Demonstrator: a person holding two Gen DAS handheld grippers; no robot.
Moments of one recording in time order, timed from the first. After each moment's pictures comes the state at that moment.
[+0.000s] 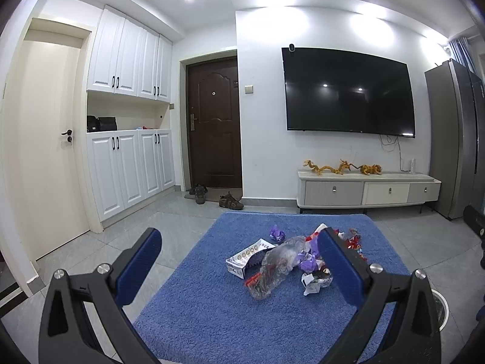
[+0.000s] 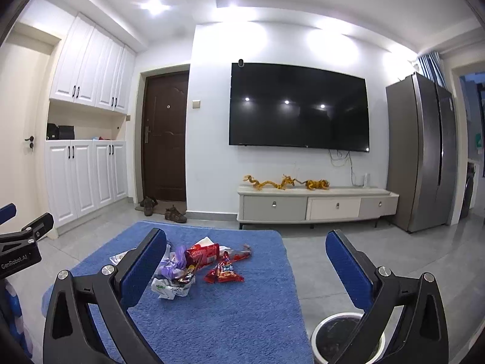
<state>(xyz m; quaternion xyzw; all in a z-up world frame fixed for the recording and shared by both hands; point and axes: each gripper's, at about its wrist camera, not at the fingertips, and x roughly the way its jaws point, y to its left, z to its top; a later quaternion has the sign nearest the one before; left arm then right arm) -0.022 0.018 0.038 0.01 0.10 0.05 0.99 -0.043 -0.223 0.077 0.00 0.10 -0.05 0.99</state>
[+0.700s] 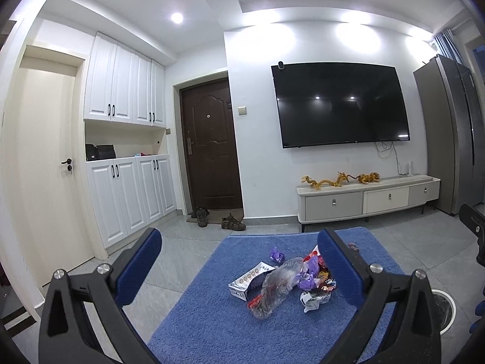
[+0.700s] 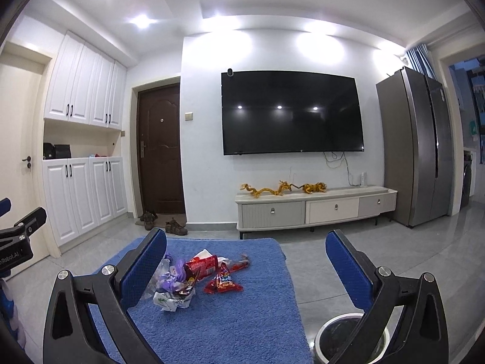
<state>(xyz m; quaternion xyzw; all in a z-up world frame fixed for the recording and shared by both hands) -0.028 -0.001 0.058 0.05 0.06 0.05 1.00 -0.048 -0.239 0.081 0.03 0.08 -0.06 0.99</state>
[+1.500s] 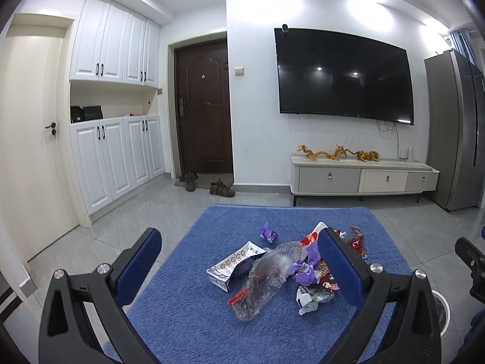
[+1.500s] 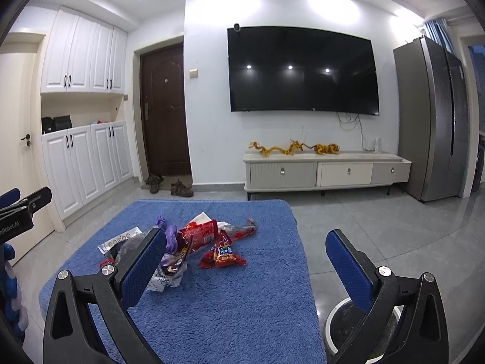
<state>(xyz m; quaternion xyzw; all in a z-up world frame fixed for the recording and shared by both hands) 0.073 0.006 0.023 0.01 0.15 0.04 0.99 0.043 -0.248 0.029 0.03 0.18 -0.03 0.98</state>
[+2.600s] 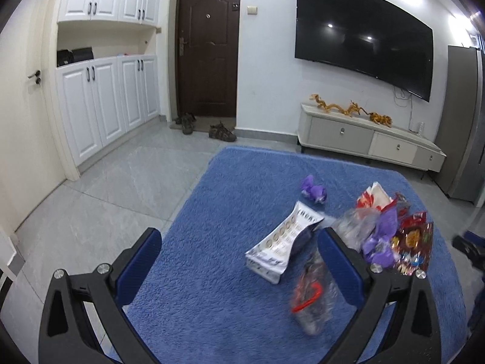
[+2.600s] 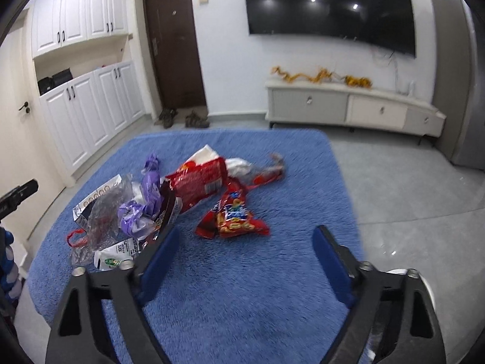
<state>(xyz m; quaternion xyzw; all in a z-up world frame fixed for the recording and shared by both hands) 0.190 0.114 -0.054 -0.03 0.29 0.01 0.96 0.194 -0.242 -0.058 0.04 0.36 0.03 0.93</state>
